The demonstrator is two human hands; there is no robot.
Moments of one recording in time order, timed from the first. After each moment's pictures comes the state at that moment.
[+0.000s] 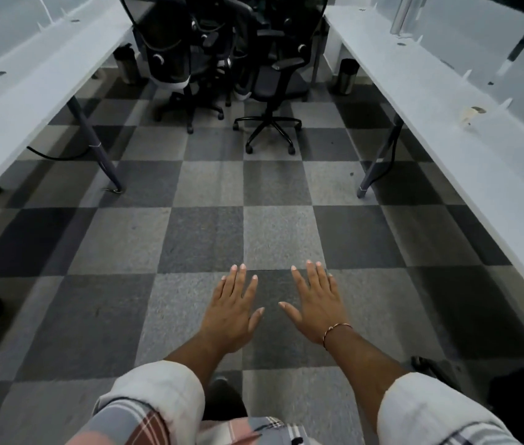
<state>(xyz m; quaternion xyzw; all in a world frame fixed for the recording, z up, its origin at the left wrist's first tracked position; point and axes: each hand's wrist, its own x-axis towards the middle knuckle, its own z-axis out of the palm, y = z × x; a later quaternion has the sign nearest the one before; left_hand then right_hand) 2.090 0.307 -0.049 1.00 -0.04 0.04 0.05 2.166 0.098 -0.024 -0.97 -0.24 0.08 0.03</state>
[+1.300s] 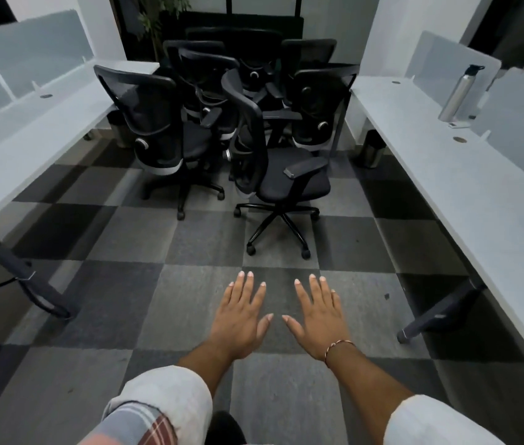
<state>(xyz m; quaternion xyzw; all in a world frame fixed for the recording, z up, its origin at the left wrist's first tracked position) 2.892 0.511 -0.018 1.00 -0.01 0.05 0.05 2.957 0.315 -0.005 -0.97 -0.25 0.04 0.04</state>
